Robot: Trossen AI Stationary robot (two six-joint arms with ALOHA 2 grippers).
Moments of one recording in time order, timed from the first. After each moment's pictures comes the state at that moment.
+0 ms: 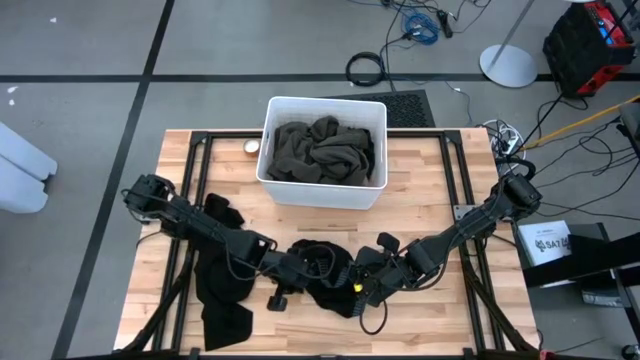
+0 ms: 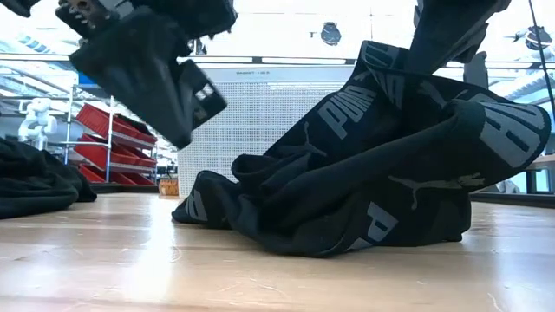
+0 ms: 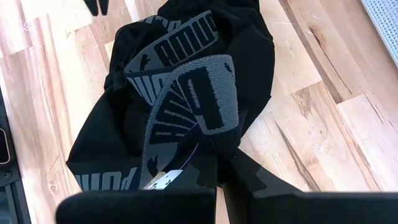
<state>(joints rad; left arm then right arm) -0.40 1.69 0.96 -0.11 0.17 -0.23 0.54 1.66 1.27 -0.77 0.36 0.90</state>
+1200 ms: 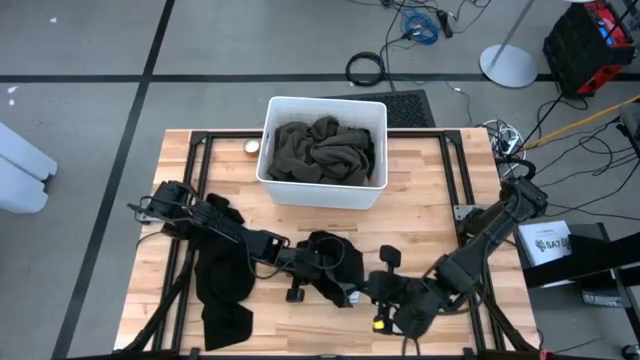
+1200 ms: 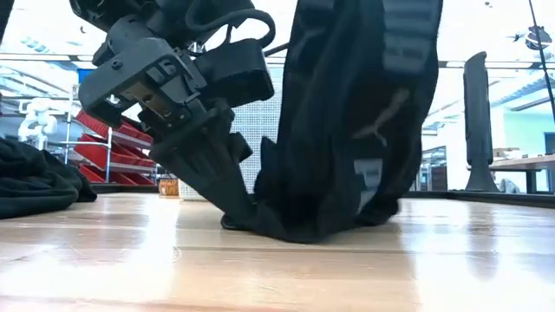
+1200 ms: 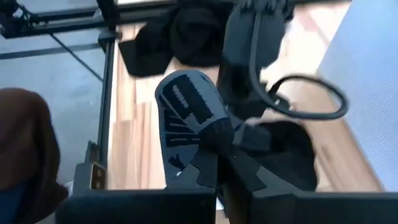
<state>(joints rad) -0.31 1.88 0.96 0.07 0.09 -0.23 0.73 1.65 1.52 -0.75 0.66 0.71</state>
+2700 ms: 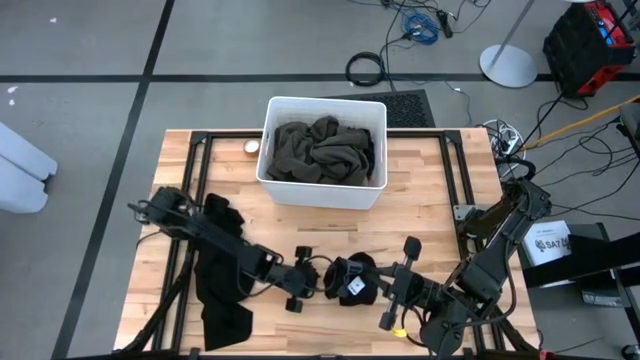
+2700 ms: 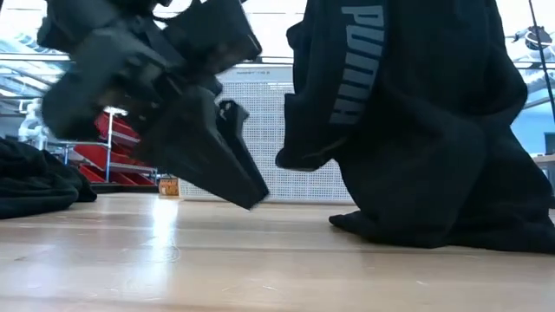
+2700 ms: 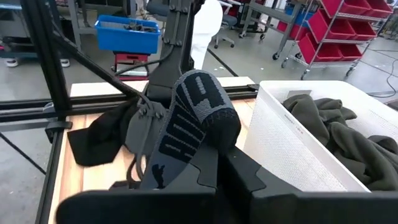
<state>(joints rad) -0.44 1.88 0.96 0.15 -0.23 -0.13 0.83 1.64 1.64 -0.75 1.15 0.60</state>
